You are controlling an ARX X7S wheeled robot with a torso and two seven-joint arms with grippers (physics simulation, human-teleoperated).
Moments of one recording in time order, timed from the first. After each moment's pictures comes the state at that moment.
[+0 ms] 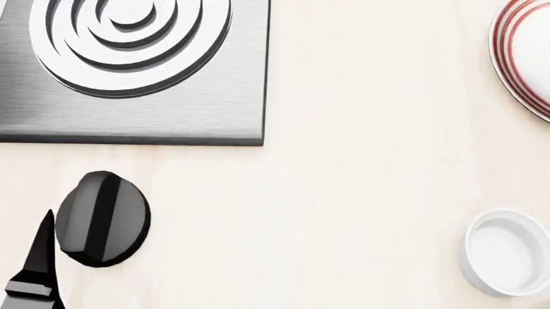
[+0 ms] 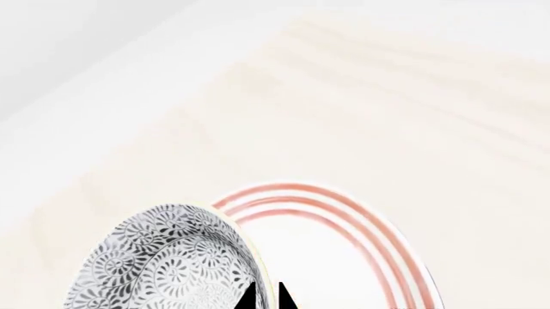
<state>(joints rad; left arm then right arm) -0.96 -1.14 1.23 0.96 -1.08 -0.19 -1.29 1.59 0.71 -1.02 0.85 1.68 0.22 0.67</state>
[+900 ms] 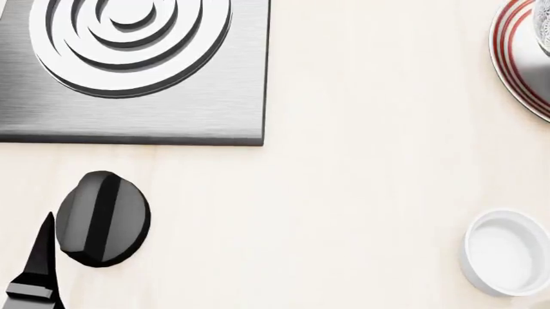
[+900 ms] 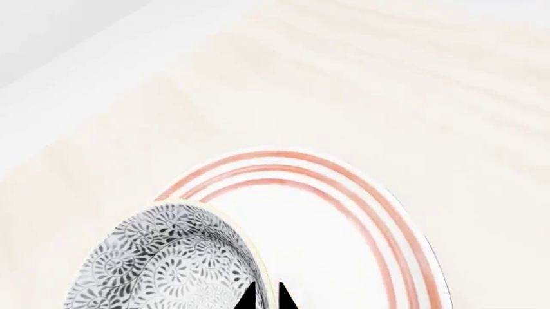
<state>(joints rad) -0.95 -1.14 1.23 0.96 -1.07 -0.18 -1.28 1.55 0.65 -1.03 0.94 1.66 0.20 0.62</state>
